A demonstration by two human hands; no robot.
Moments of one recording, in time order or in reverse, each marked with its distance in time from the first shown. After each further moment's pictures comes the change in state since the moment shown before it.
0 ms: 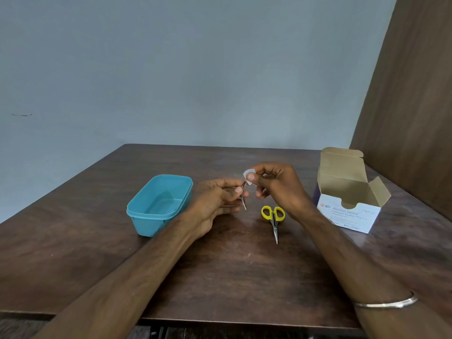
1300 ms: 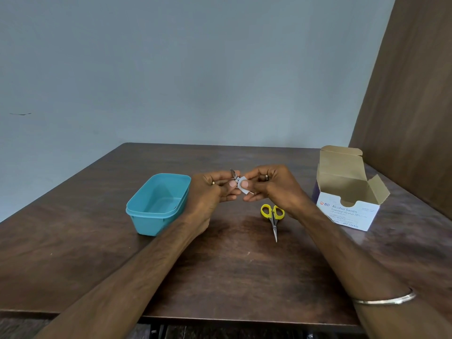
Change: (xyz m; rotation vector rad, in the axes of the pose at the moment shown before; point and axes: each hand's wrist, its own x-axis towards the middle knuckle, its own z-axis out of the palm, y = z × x) left_hand 0.004 -0.002 -0.001 0.076 0.146 0.225; right_hand -0.003 -0.005 0.001 0.042 -0.118 0.162
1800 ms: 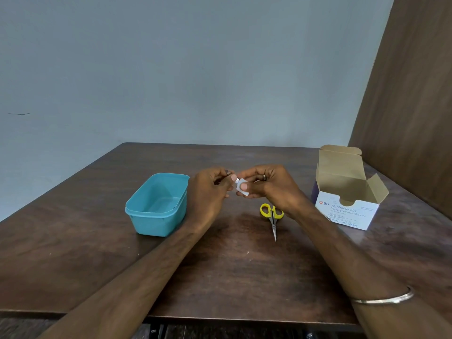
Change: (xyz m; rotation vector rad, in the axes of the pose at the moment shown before) left_hand -0.002 -0.005 0.003 0.428 0.145 0.336; right_hand 0.001 0.002 0.005 0.027 0.019 0.003
